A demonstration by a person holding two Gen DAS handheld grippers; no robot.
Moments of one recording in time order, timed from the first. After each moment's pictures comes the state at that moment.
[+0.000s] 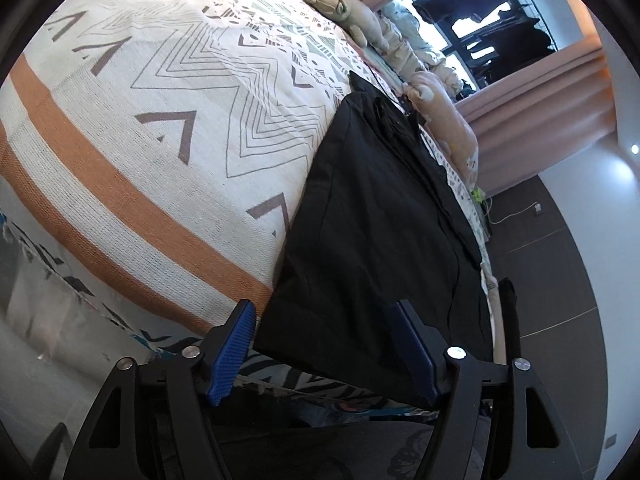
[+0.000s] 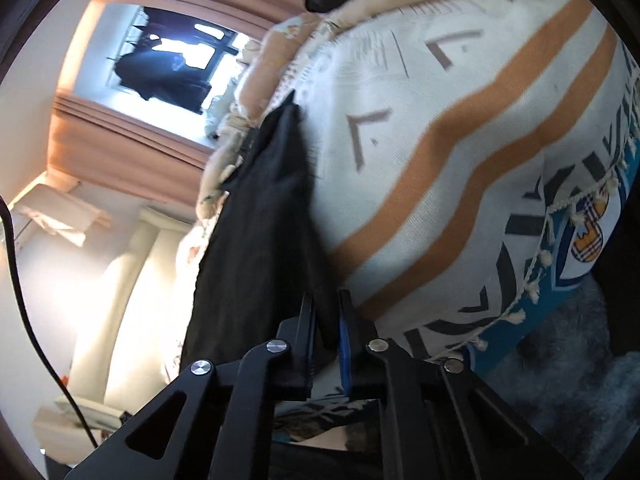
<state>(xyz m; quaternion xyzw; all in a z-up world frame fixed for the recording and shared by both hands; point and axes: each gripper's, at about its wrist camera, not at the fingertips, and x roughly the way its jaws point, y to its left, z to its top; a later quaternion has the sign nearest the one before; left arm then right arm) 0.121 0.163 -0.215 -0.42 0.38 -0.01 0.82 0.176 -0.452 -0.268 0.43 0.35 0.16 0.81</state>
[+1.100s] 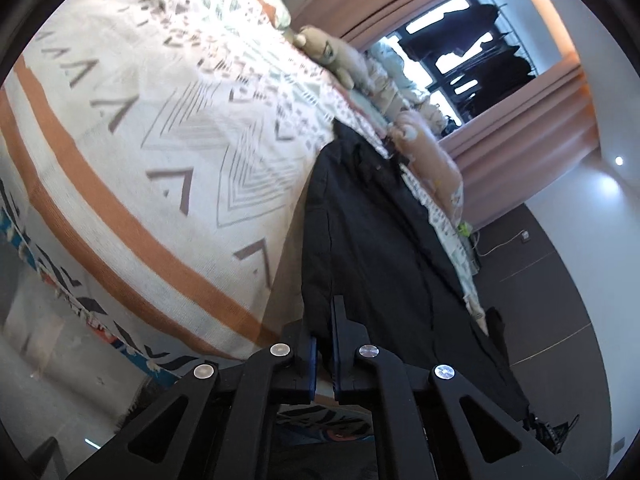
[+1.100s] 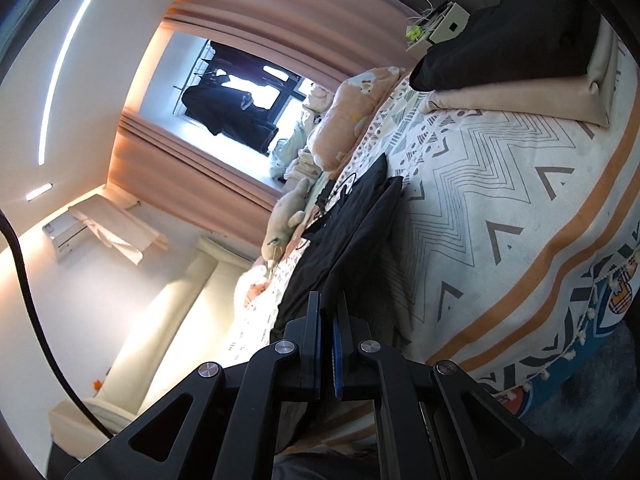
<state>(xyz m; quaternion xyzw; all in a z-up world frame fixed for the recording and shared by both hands) 0.093 0.163 -0.178 -0.42 0.29 0.01 0.86 0.156 -0.443 -0.159 0.45 0.23 0.21 0.84</state>
